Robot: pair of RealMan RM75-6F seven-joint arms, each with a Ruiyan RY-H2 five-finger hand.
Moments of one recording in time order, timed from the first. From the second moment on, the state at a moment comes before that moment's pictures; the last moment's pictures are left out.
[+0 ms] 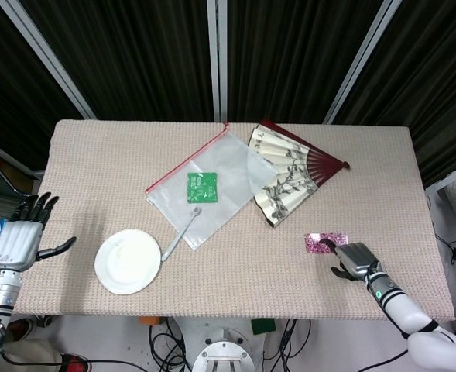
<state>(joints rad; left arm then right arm) -0.22 -1.16 -0.06 -1.54 1.38 1.31 0.14 0.55 -1.17 -0.03 -1.72 -1.06 0.70 -0.29</state>
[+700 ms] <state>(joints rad) -0.21 -1.15 -0.06 -1.53 1.36 1.31 0.10 0.67 -1.25 -0.03 -1.79 -0.98 0.70 -0.38</state>
